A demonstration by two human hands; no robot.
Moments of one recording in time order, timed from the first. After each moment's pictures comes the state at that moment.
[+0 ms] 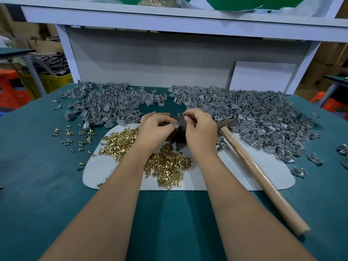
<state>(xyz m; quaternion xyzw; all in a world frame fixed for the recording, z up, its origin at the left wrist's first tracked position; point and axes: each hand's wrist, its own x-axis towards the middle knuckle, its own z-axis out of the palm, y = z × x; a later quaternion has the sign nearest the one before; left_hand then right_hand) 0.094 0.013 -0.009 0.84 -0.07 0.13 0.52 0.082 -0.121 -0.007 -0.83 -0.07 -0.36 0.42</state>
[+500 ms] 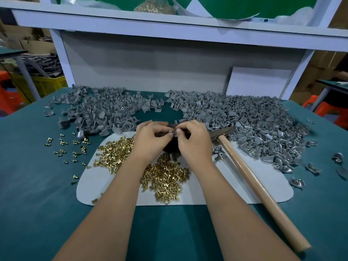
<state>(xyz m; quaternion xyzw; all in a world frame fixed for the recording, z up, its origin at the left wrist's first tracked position) 0.098 0.016 -0.010 0.84 -0.10 0.17 0.50 0.090 -0.120 -0.009 -0.86 -0.08 -0.30 0.40</state>
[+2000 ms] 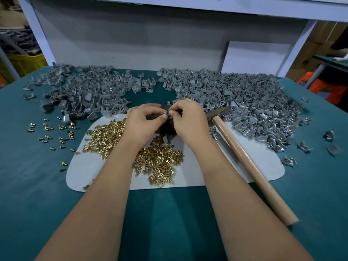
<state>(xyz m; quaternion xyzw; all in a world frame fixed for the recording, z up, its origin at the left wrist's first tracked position) 0.101 0.017 -0.013 0.82 -0.08 0.13 0.55 0.091 -0.121 0.014 -0.91 -0.06 -0.20 0.35</state>
